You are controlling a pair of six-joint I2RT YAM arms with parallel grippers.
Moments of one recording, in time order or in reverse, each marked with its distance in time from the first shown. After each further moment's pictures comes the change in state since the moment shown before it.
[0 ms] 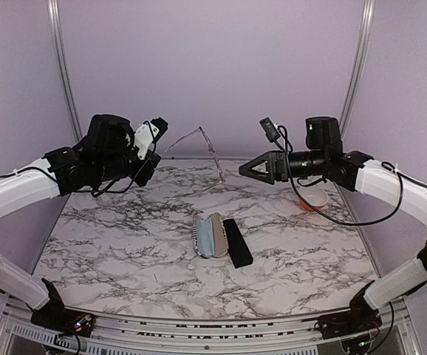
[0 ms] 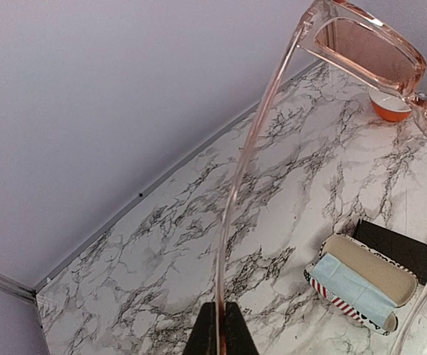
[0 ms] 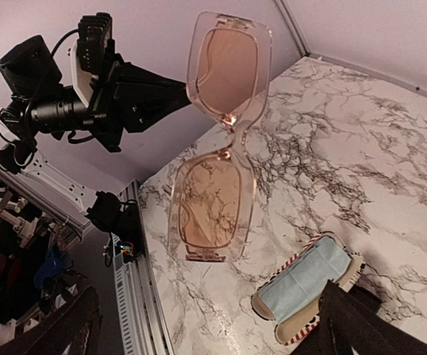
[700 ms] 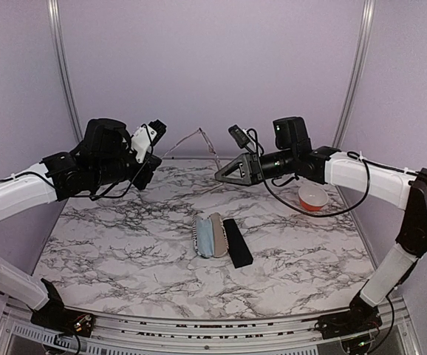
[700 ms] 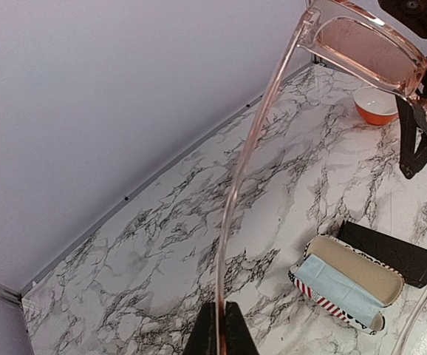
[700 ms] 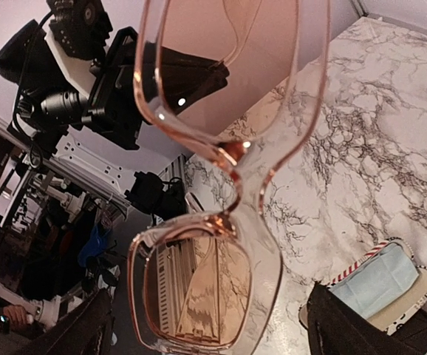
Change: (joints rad) left arm -0.008 -0.034 -0.066 0.048 0.051 -0.019; right arm 0.089 0.257 0.159 0.029 -0.186 0.082
